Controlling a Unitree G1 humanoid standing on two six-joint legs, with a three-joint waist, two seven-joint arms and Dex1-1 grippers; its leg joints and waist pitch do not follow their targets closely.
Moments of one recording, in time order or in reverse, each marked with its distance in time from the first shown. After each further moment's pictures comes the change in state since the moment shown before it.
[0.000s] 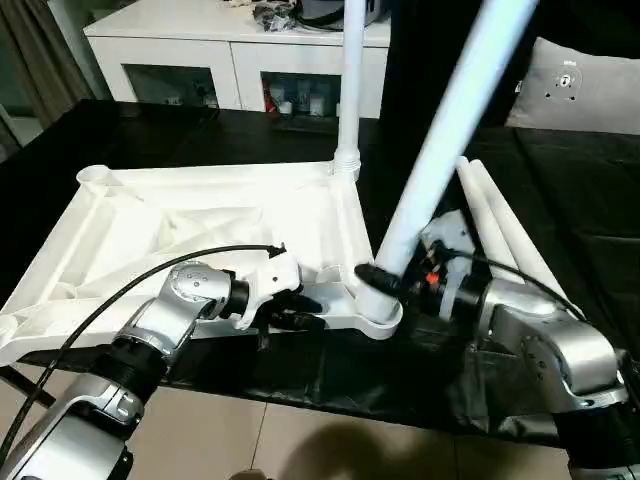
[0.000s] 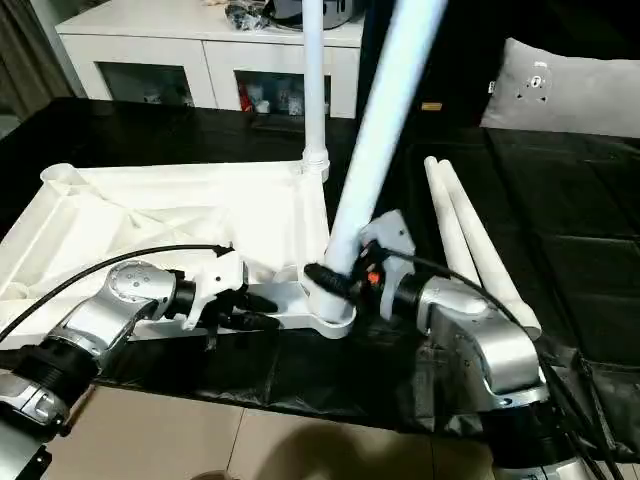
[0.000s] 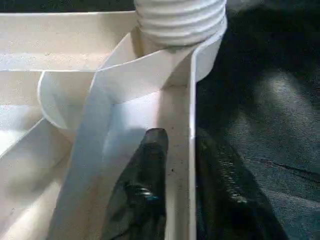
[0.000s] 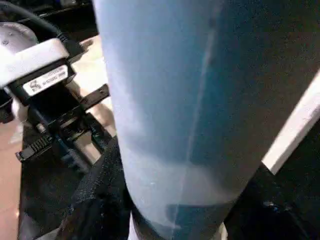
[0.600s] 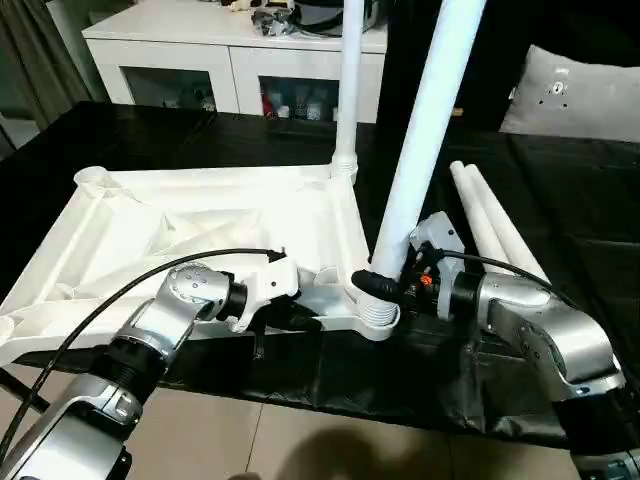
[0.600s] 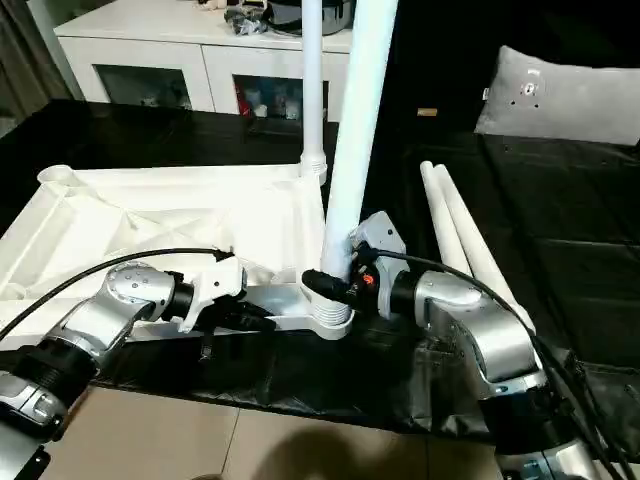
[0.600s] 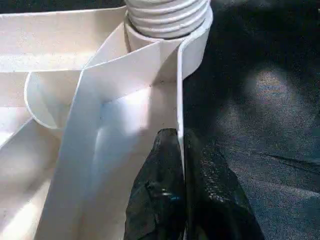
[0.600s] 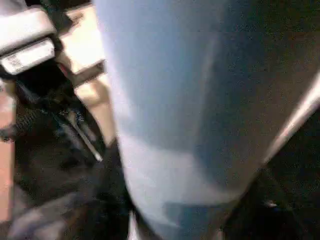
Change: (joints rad) left arm 0.002 -0.001 0.004 0.010 0.037 -0.014 -0.026; right arm -0.064 -0.056 0.062 0.046 -0.053 0.033 0.031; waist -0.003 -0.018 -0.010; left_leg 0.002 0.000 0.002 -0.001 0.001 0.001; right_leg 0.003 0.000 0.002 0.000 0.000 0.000
